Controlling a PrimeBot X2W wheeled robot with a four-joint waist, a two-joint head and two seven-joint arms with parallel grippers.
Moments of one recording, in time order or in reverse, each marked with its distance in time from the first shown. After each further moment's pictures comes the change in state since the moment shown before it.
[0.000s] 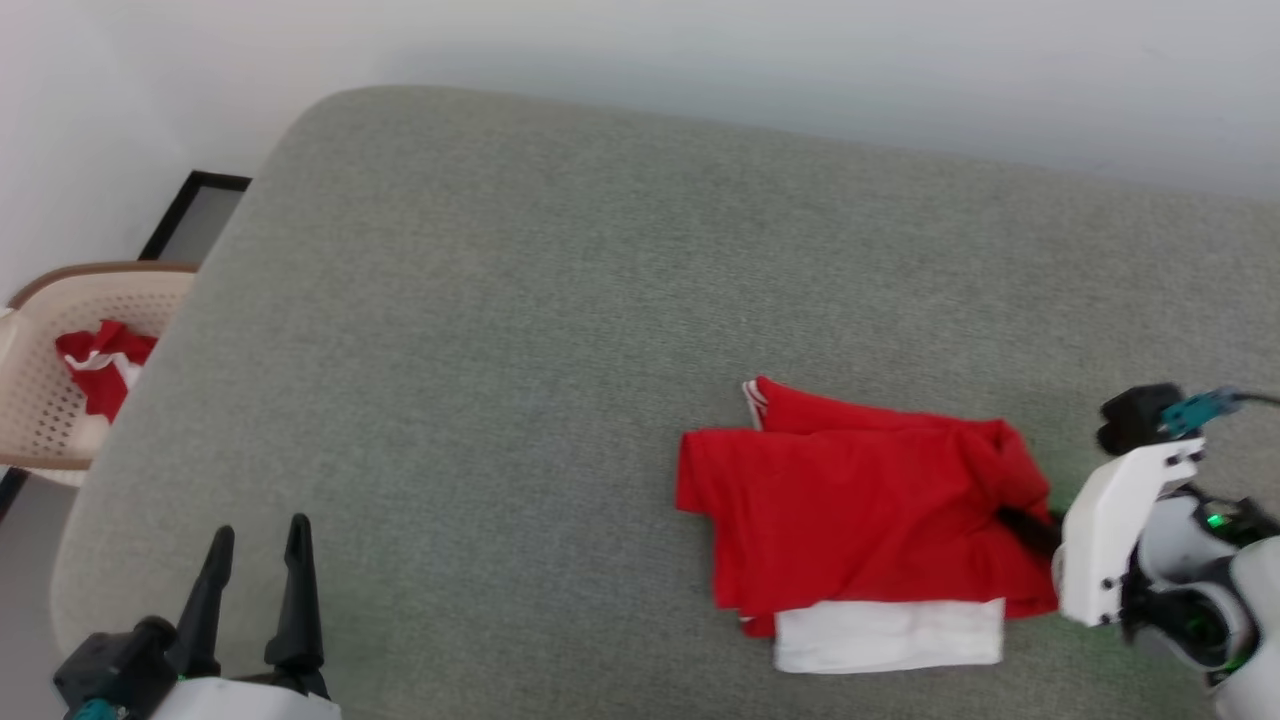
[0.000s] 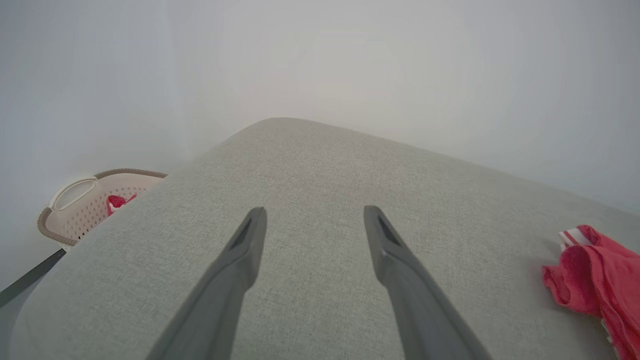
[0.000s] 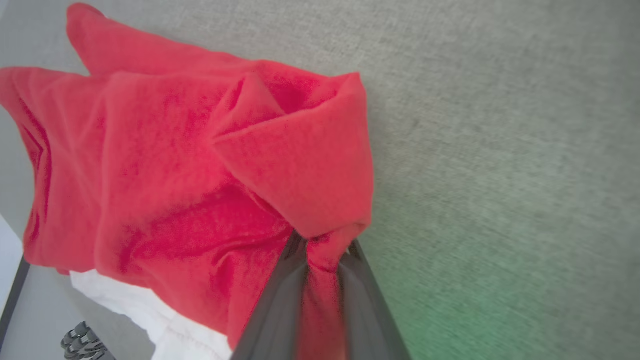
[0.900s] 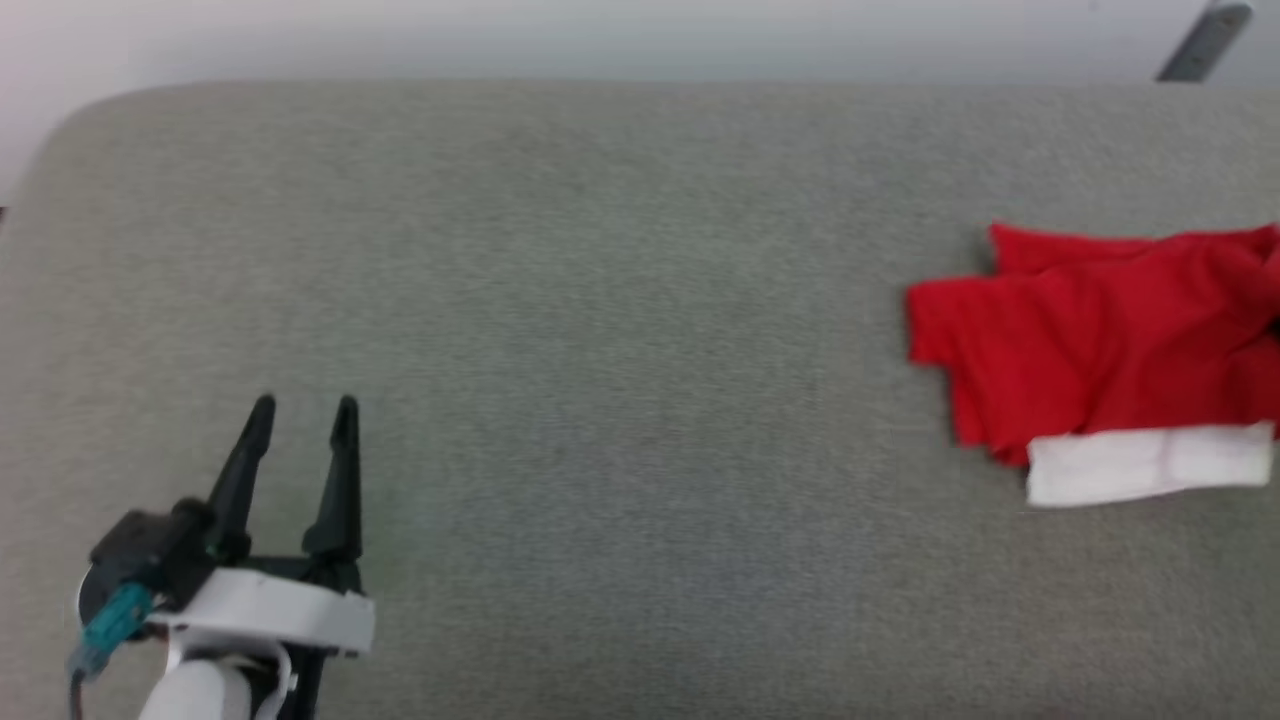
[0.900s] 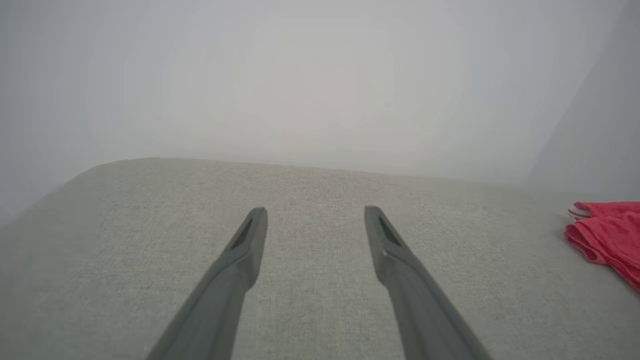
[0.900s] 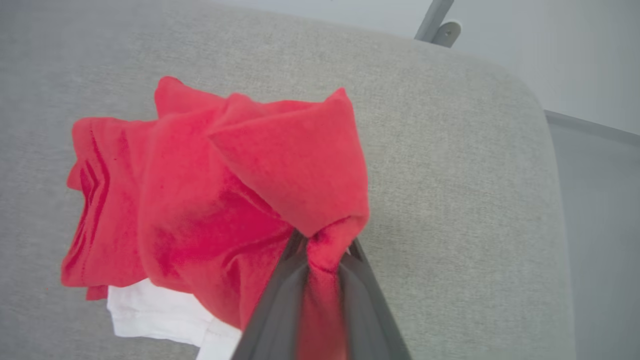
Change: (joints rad) left arm -0.164 0.053 -0.105 -0.025 0.030 0.000 0.000; right arm -0.154 -0.263 -0.129 -0.036 -0.106 0.000 -0.040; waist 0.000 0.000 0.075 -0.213
